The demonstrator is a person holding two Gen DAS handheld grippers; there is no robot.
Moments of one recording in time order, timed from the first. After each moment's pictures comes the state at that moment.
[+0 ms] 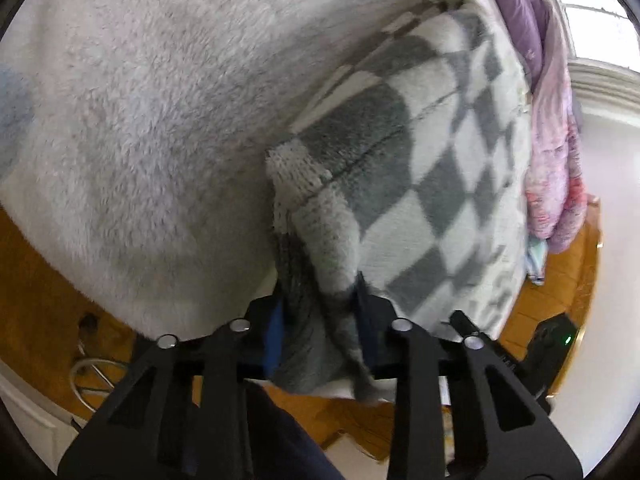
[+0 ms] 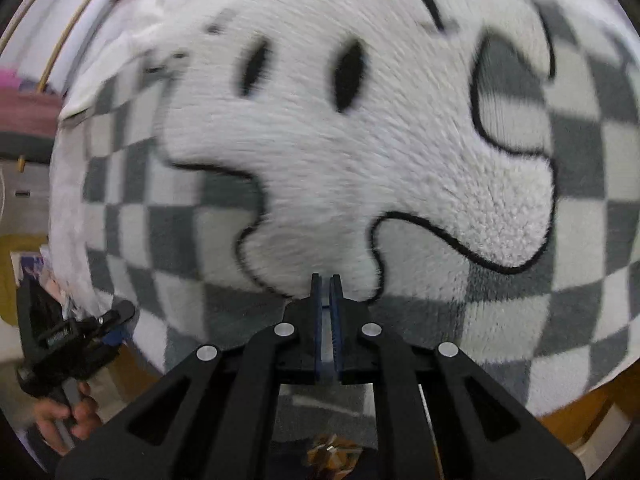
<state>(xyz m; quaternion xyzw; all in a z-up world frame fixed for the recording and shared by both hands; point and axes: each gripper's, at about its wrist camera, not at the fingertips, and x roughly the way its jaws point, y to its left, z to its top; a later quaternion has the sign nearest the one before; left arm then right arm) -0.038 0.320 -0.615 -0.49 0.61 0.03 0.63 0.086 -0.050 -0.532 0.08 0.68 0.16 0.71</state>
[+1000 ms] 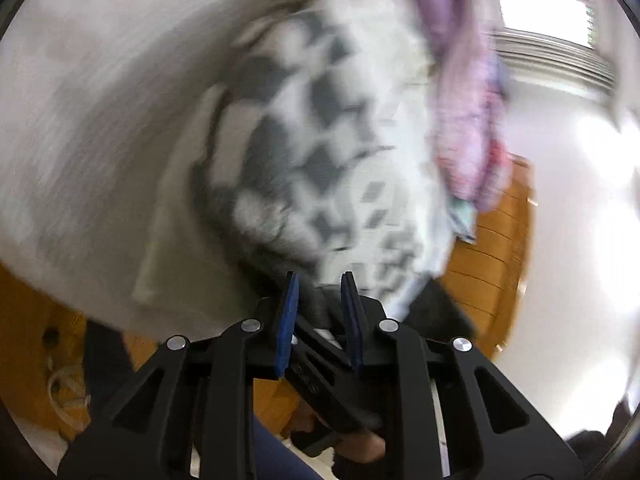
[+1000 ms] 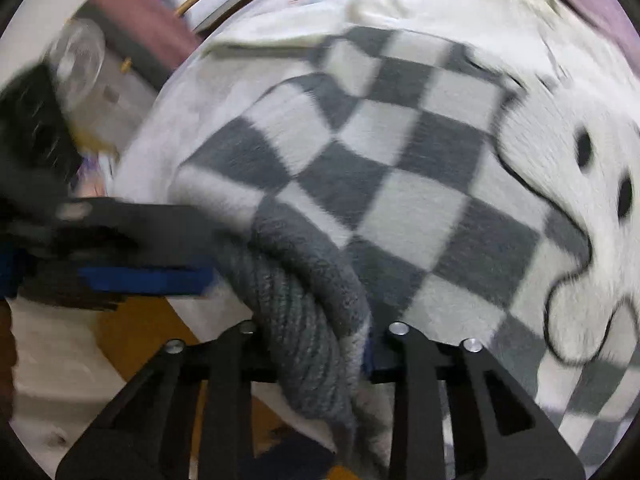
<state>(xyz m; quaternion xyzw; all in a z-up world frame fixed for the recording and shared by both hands) 0.010 0.309 -0.527 -0.52 0.56 -0.13 0.63 0.041 0.054 -0.532 0.08 0.60 0.32 0.73</state>
